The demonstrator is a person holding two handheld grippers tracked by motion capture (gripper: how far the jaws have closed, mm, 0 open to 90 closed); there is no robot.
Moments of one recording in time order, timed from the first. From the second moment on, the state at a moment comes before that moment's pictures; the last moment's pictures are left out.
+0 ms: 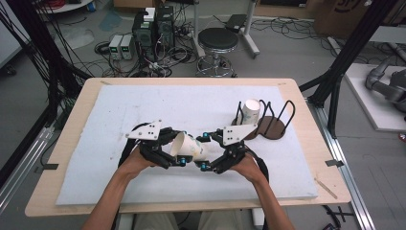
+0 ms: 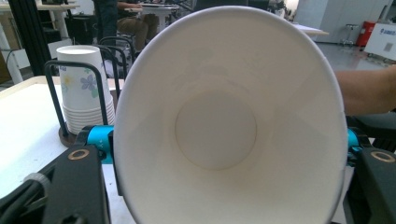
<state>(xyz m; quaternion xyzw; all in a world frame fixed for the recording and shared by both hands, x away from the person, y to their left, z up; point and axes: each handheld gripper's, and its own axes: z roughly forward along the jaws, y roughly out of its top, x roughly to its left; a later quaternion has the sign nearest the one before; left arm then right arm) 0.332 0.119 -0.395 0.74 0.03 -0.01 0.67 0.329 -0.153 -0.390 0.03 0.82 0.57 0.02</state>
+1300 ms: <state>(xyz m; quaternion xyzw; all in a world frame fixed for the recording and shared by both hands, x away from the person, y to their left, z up) 0.370 0.136 -0.366 0.88 0.10 0.07 0.46 0.304 -0.232 -0.427 0.31 0.79 0.49 0.21</state>
